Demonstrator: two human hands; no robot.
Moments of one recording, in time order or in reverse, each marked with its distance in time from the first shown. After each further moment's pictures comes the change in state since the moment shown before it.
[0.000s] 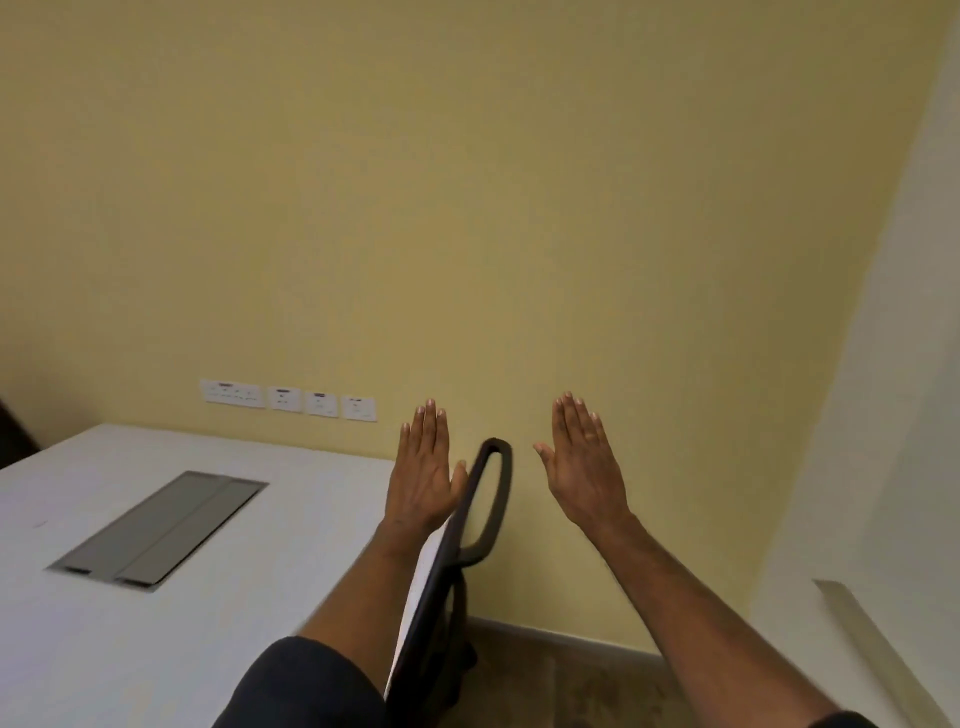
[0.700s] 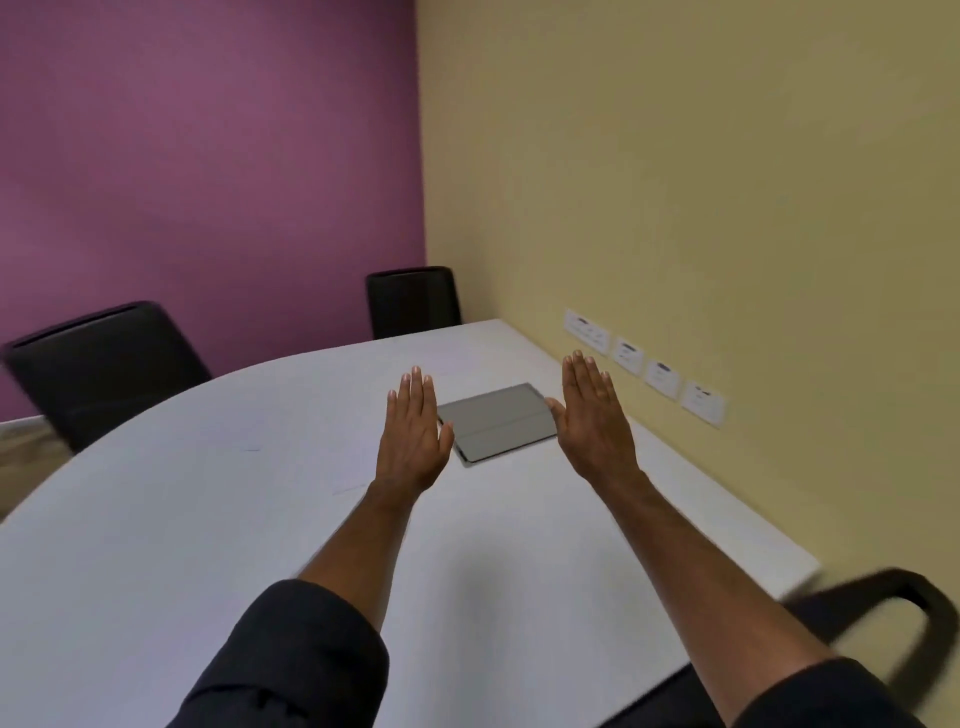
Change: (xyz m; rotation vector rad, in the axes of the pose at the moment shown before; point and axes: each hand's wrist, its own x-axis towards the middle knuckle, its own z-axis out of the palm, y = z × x) left_hand -0.127 -0.284 -0.098 0.471 0.134 -0.885; right_hand 0.174 -0.353 0.161 0.582 -0.043 -0.794
